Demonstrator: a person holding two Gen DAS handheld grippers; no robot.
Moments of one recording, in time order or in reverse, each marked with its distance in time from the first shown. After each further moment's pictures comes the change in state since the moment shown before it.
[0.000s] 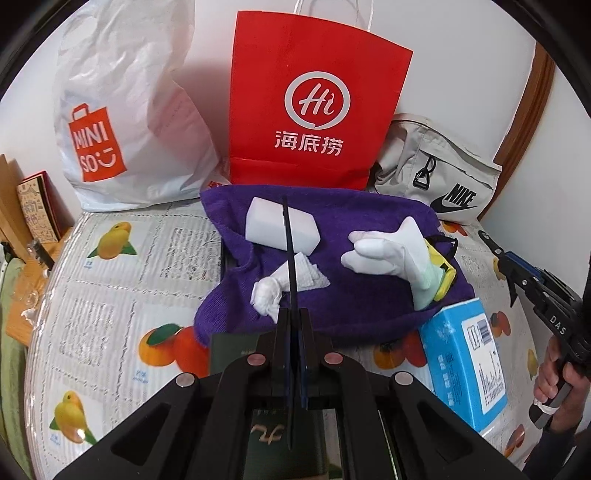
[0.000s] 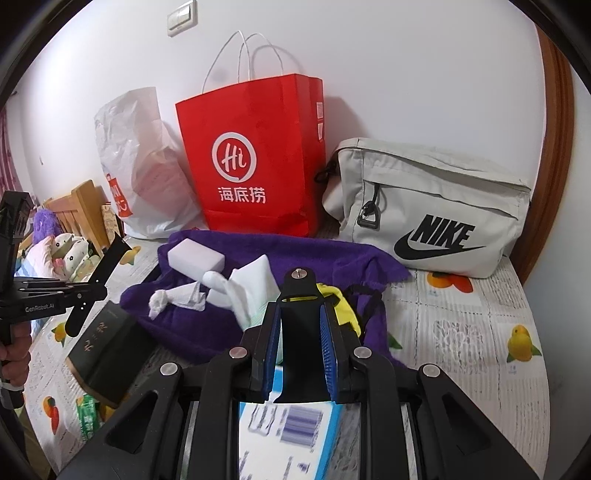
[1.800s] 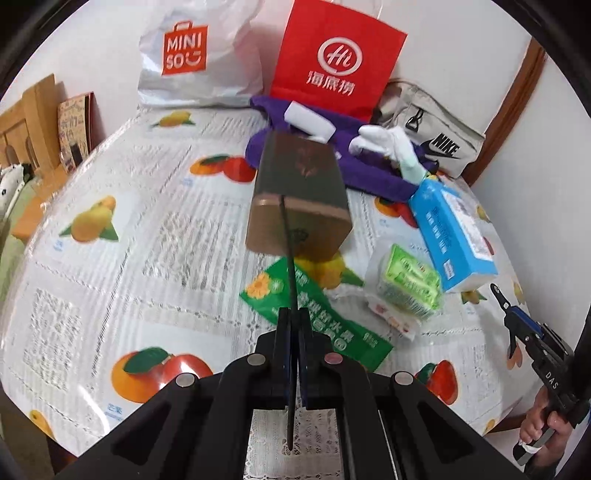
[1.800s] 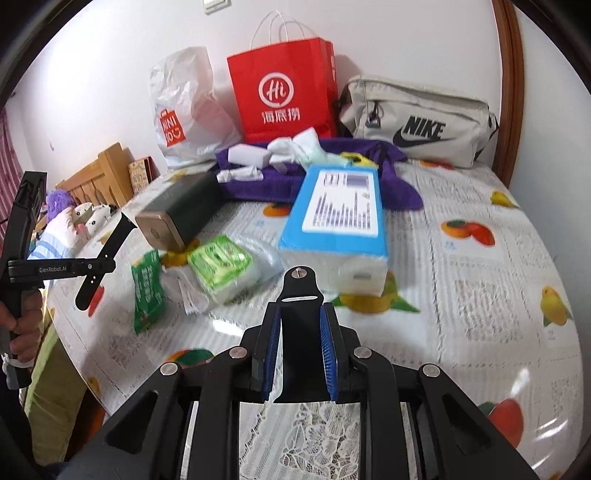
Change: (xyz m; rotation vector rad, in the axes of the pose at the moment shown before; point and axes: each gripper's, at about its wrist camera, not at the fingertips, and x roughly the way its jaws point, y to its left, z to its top) left arm -0.083 0.027 -0.177 -0.106 0.042 -0.017; right arm -0.127 0.060 -0.179 0.054 0.082 0.027
